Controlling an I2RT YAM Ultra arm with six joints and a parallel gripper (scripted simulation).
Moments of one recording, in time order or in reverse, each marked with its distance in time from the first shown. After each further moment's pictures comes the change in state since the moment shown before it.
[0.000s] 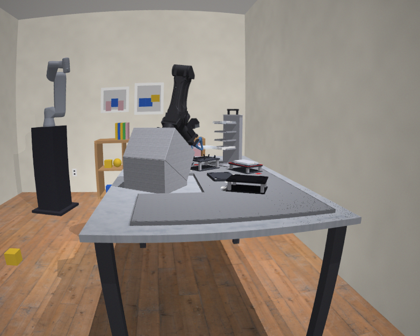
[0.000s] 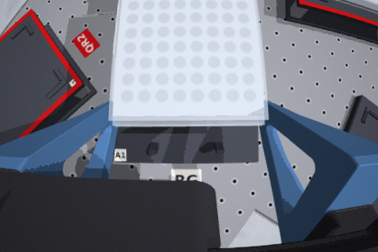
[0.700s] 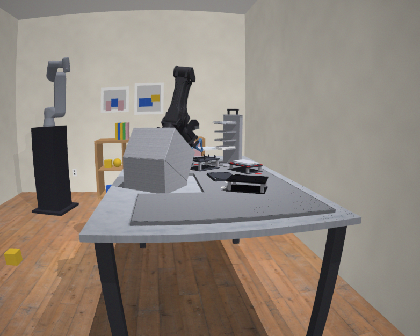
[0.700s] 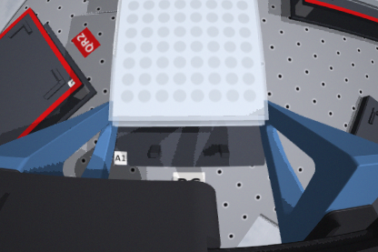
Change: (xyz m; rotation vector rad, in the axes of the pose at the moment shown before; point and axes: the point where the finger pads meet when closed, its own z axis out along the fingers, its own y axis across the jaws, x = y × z) arm 0.005 0.002 0.007 -0.005 -0.008 0.005
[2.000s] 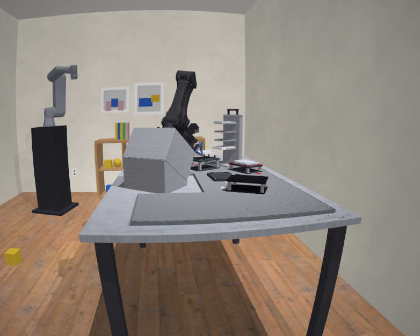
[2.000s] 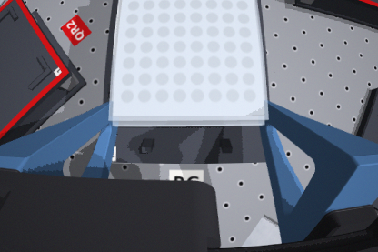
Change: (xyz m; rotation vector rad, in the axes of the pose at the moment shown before) arm 0.017 -0.002 0.012 0.006 0.010 -0.005
